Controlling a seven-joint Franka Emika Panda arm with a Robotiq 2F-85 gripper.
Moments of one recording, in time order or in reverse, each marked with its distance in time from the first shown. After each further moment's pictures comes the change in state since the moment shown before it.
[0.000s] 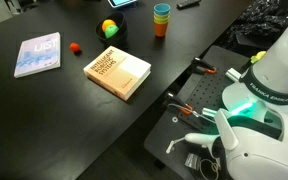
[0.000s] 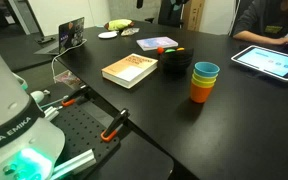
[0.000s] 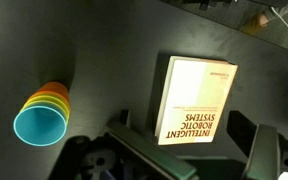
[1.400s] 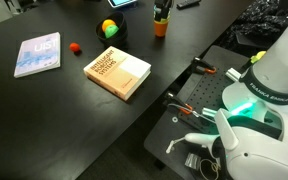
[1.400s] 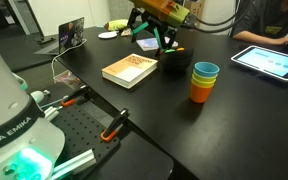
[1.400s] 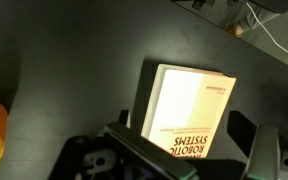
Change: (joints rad) arm 0.015 0.297 0.028 -0.057 0.314 0.192 -0.320
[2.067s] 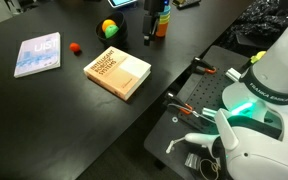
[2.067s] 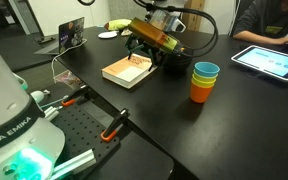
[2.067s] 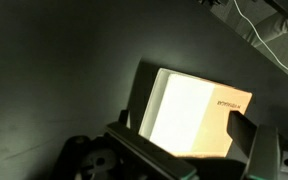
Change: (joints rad) arm -0.044 0.299 0.190 0.104 0.149 0.078 -0.121
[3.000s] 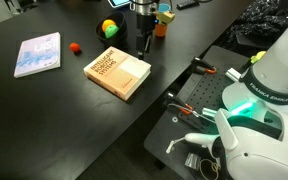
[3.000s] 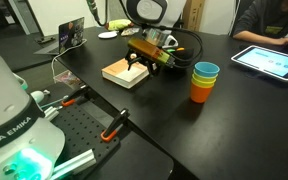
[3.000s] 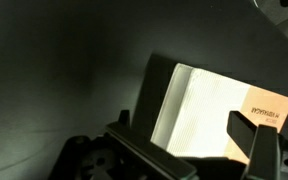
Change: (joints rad) arm -0.078 0.192 0.172 0.064 0.014 0.152 0.033
